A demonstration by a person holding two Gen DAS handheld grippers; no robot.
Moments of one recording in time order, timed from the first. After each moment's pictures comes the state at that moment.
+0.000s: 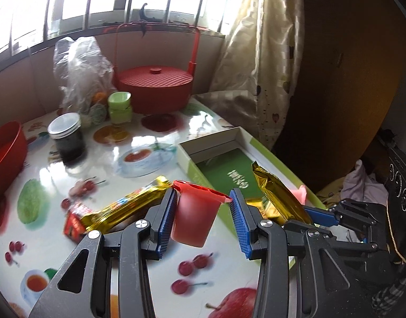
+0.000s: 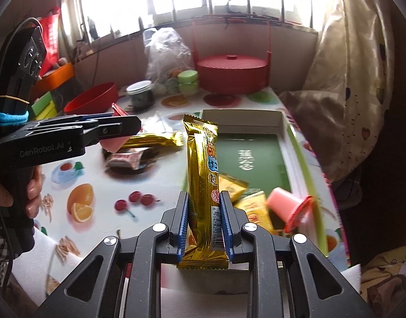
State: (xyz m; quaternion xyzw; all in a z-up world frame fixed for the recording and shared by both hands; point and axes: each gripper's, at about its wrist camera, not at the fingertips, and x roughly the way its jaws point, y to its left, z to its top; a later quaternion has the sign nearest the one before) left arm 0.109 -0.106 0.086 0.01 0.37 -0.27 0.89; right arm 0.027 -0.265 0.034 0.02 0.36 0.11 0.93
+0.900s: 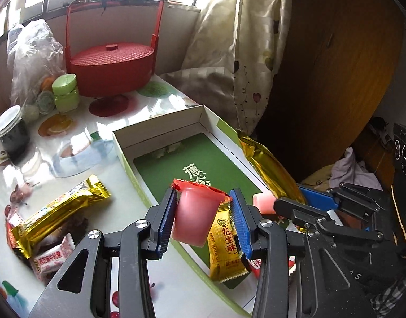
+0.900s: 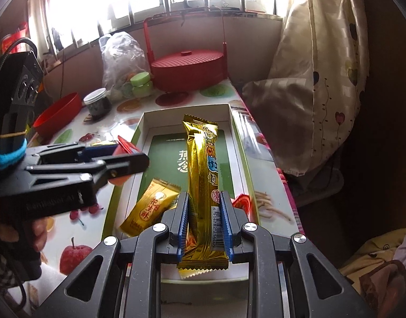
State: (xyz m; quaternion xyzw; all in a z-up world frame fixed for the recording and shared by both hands) left arm 0.132 -0.182 0.046 0.02 0.41 -0.32 0.85; right arm 0.050 -0.320 0.023 0.04 0.37 0.05 0.93
